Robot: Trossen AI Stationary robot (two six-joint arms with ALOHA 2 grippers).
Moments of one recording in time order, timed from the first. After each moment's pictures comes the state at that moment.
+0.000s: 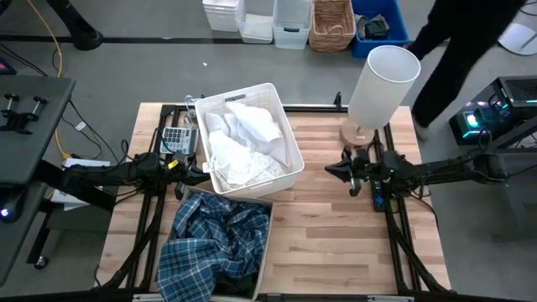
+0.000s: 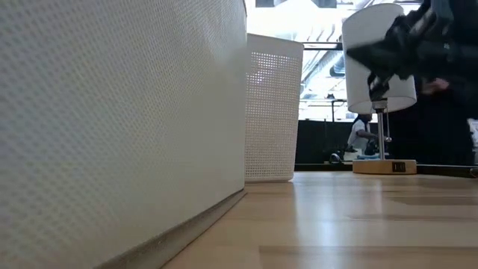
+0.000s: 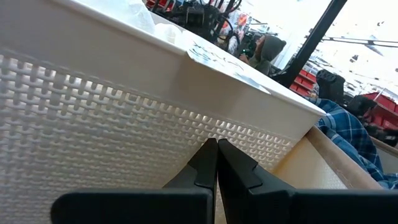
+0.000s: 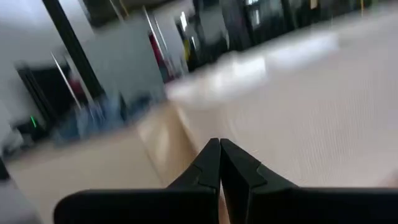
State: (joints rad) left arm 0.04 0.06 0.01 0.02 0.08 -0.43; right arm -0.11 0.74 0.01 0.85 -0.10 0.36
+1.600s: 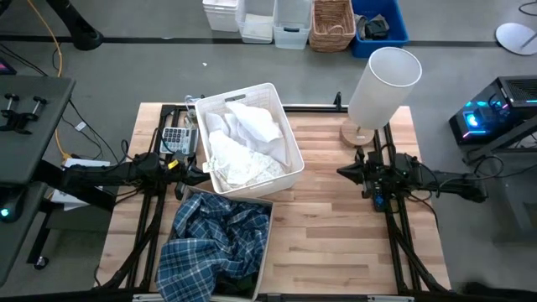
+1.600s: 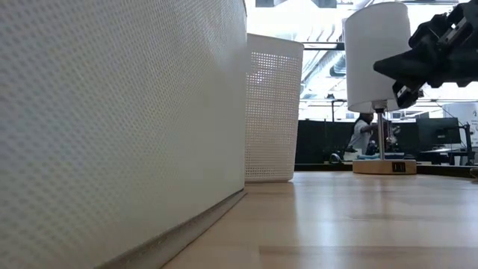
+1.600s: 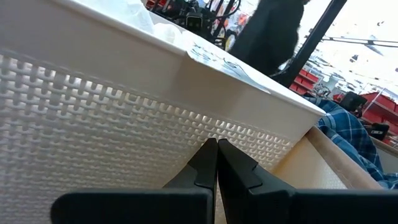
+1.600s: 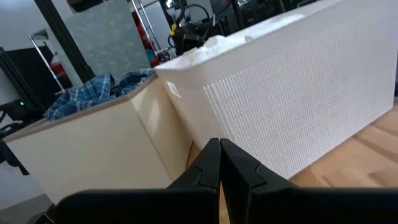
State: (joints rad) left arm 0.04 0.06 0.01 0.02 0.08 -0.43; right arm -0.10 0.02 0.01 0.03 -0.06 0.36
